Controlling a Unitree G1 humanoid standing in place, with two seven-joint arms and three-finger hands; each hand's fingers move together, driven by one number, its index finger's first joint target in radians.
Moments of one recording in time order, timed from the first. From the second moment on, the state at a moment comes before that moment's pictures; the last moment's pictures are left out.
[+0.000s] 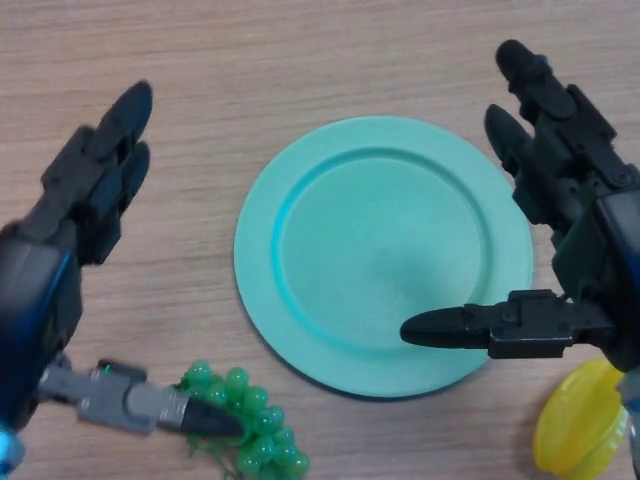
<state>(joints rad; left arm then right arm) 0.19 0.21 0.18 -0.97 0.03 0.49 -0.38 -0.03 -0.19 0.14 -0.86 0.04 0.56 0.05</state>
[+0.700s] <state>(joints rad) 0.47 0.18 0.00 -0.37 0.10 -0.21 -0.21 -0.09 -0.19 0.20 -0.77 0.04 0.54 -0.01</state>
